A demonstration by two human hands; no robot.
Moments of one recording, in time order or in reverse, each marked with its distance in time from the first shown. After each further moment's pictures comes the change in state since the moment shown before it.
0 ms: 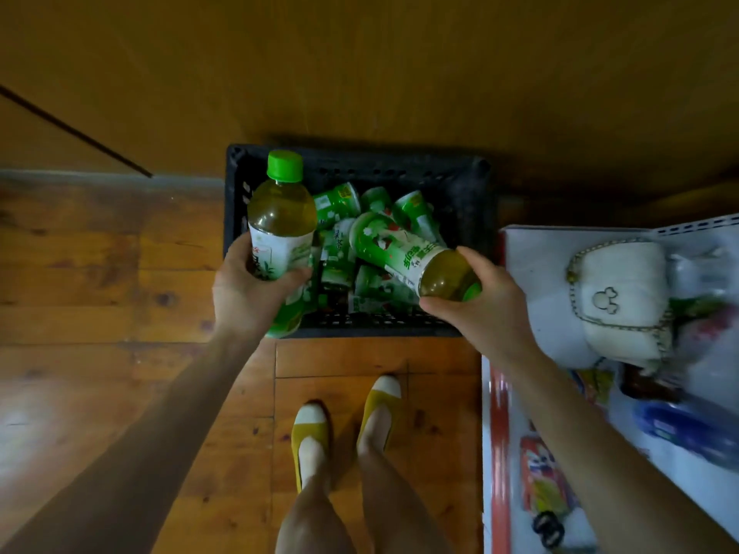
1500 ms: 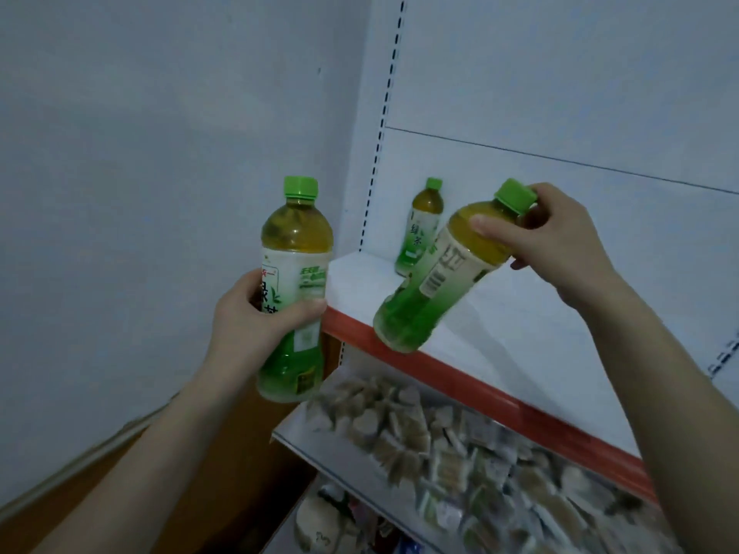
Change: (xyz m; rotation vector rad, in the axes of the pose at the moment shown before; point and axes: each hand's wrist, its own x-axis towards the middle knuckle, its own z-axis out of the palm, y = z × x) left_hand -0.382 0.602 -0.118 -0.376 -0.905 0.979; right_hand -0.515 -0.275 -0.558 0.122 1.398 -0.104
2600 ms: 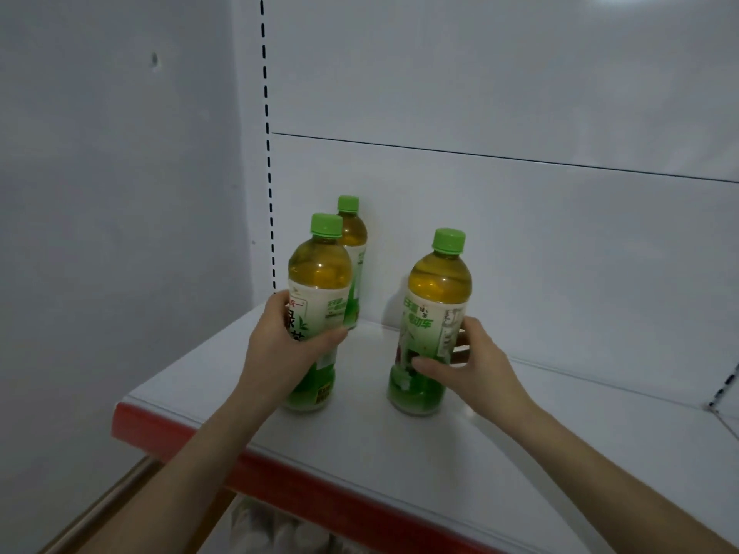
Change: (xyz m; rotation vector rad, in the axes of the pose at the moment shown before) left_hand 0.157 -0.043 0.184 0.092 -0.235 0.059; right_hand 0.055 0.192 0.039 0.022 -0.091 0.329
